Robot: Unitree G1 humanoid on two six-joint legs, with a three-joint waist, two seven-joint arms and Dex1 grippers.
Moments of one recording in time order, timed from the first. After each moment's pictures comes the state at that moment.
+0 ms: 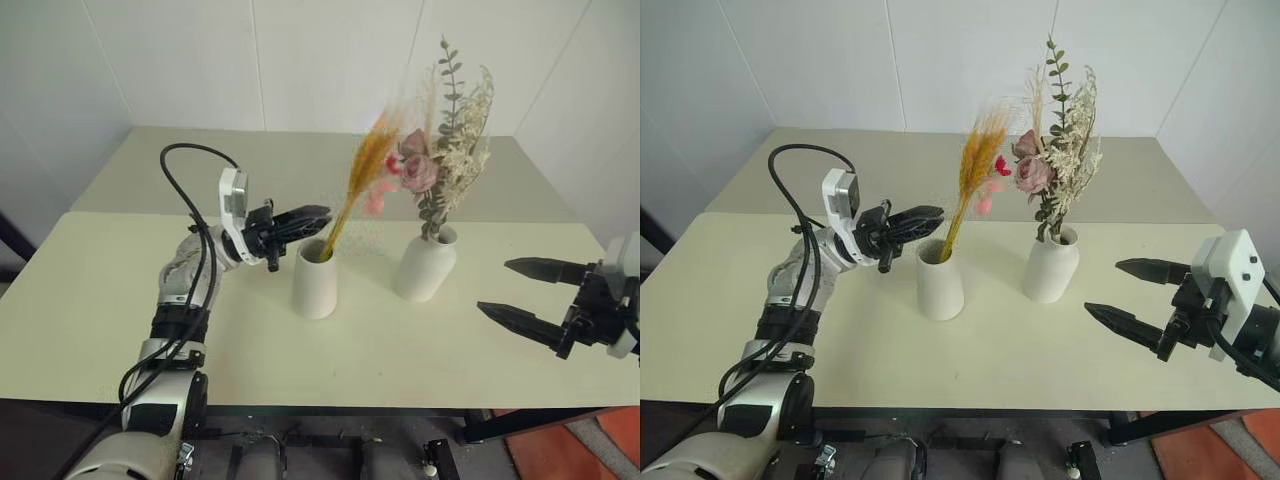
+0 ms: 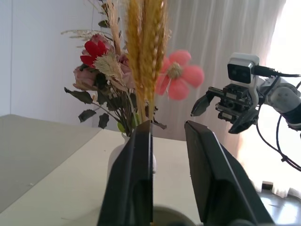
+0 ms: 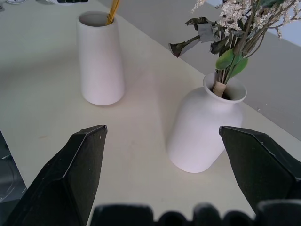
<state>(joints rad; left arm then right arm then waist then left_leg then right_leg) -0.82 0.32 0.11 0.44 -0.60 0.31 -1.40 0.10 -0.95 -0.67 -0.56 0.77 0.66 0.96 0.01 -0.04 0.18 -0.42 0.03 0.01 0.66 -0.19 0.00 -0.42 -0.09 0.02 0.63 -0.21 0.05</state>
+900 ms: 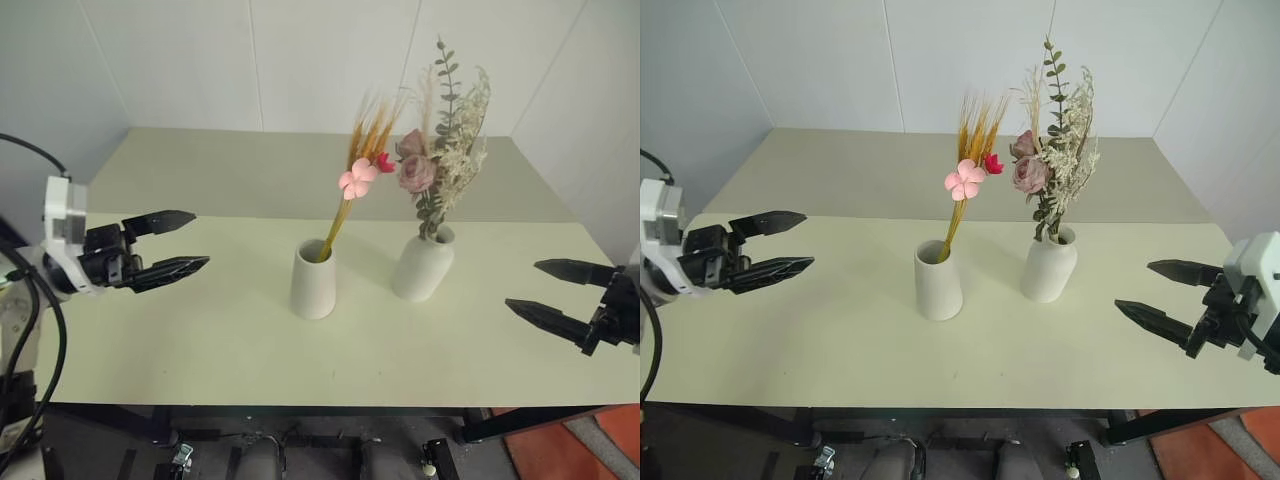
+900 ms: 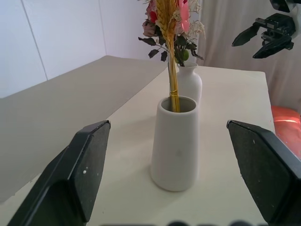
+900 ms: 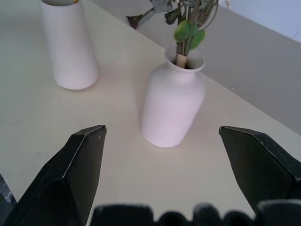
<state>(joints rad) -0.33 0.88 0.45 -0.09 -0.73 0.51 -1.31 0.11 -0.98 -0.68 -0.34 0.66 0.56 1.04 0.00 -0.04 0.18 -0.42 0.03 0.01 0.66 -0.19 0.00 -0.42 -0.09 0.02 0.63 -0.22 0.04</state>
